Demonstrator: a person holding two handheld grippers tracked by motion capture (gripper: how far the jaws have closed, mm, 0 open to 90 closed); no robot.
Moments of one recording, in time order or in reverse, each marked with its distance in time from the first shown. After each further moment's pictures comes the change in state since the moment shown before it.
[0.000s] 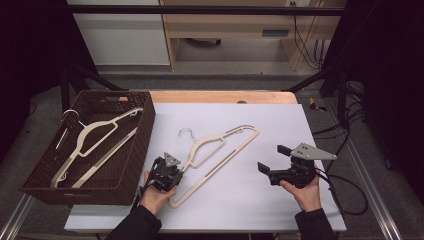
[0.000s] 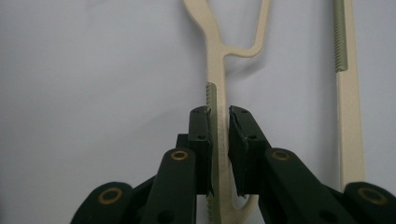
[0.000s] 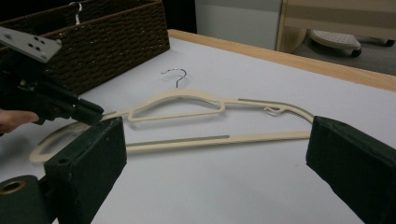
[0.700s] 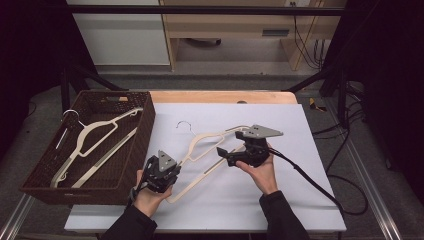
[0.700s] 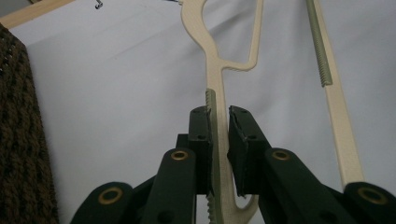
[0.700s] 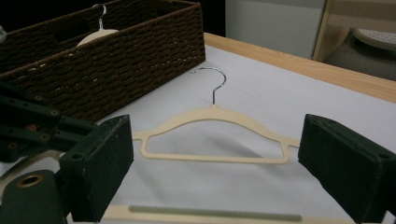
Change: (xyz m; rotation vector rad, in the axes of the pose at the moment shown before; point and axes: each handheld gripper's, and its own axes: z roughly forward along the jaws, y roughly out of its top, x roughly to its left) left arm -0.008 0.009 -0.039 -0.117 0.047 0.062; right arm 0.040 0.040 0.104 0.031 0.104 -0.010
